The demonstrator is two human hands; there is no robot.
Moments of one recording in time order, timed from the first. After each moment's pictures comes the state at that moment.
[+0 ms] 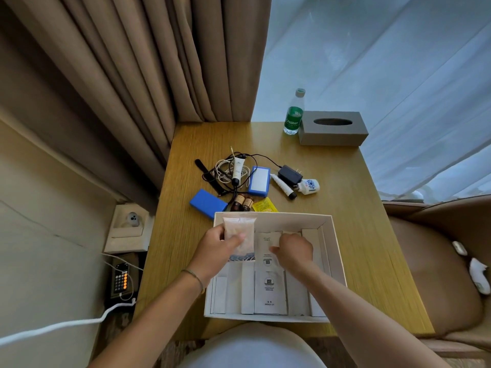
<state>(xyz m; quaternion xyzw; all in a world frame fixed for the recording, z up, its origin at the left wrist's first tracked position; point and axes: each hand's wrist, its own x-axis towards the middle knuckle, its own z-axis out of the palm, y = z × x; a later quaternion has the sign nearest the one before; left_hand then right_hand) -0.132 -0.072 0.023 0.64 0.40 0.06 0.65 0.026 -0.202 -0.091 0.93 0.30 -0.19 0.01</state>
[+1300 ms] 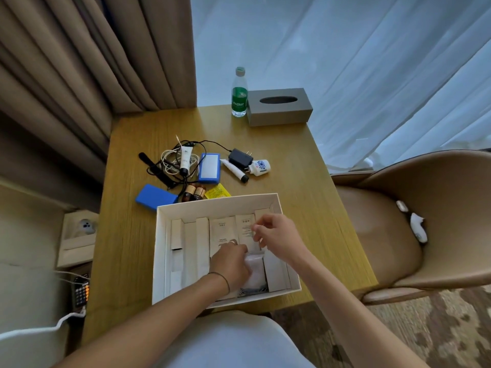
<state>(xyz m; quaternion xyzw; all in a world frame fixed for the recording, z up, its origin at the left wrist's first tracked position) -0.071 -0.184 -0.062 0.92 0.22 -0.18 0.27 0.036 -0.282 0.005 0.84 0.14 -0.33 -0.41</state>
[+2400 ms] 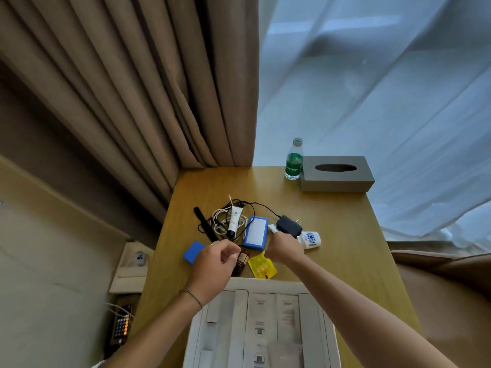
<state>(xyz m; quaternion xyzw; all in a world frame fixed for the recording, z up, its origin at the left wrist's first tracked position) -0.037 -0.024 0.033 0.84 0.36 0.11 0.40 0.152 -0.103 -0.030 0.89 0.31 -0.33 -0.09</state>
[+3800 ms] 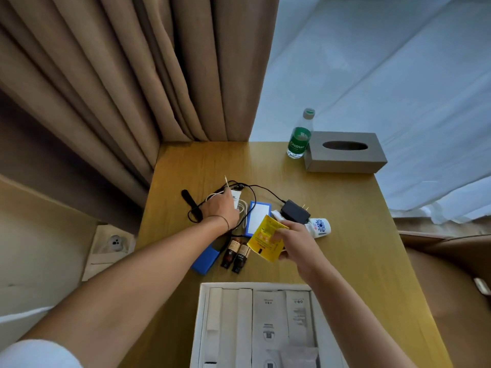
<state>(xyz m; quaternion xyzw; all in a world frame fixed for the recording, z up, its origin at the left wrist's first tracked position) 0.084 0.094 -0.076 0.90 0.40 -0.09 0.16 0.125 -0.102 -0.001 0.74 0.03 -0.45 -0.50</state>
